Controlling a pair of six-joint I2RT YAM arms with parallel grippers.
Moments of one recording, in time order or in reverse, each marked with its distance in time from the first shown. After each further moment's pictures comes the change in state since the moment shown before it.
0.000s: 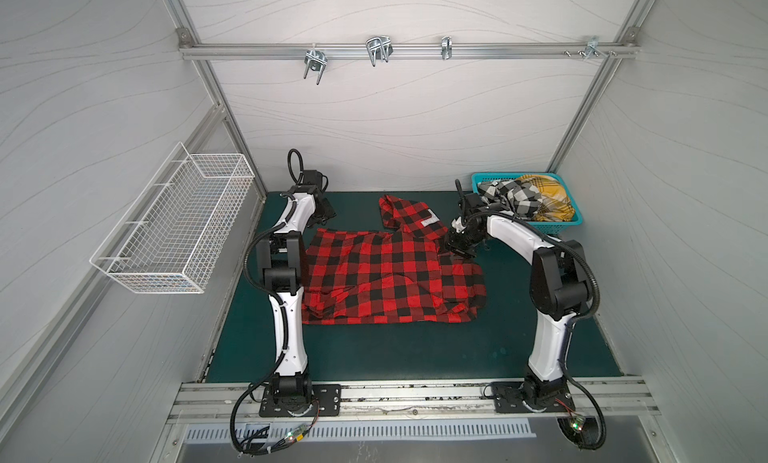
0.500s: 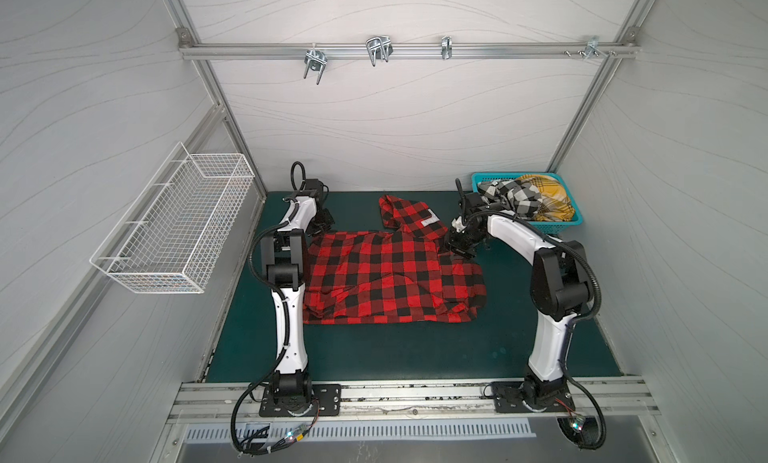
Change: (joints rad) left arm 0.014 0.072 0.031 -0.067 0.020 -0.018; right arm 0.001 -0.001 0.002 -0.010 -0.005 0.003
